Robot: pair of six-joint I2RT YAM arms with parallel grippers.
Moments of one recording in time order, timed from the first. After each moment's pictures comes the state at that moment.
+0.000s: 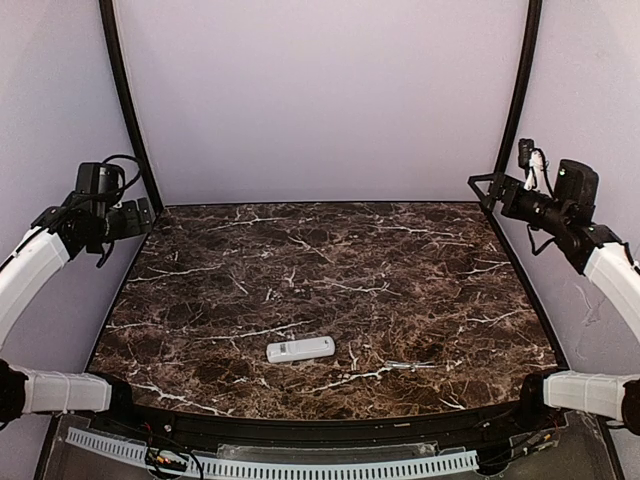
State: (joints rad) left arm -0.16 1.09 1.08 -0.63 -0.46 -0.30; right arm 0.05 0.98 0.90 -0.09 -0.45 0.31
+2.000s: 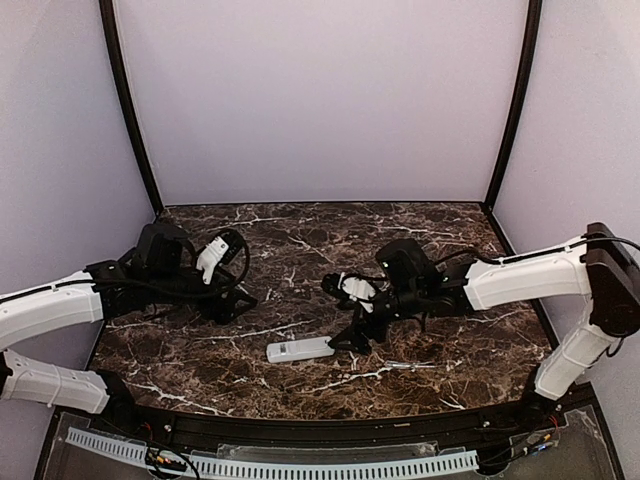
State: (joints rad) left arm -0.69 1.07 0.70 -0.28 0.20 0.04; right arm 0.95 1.56 0.88 -0.04 -0.37 -0.22
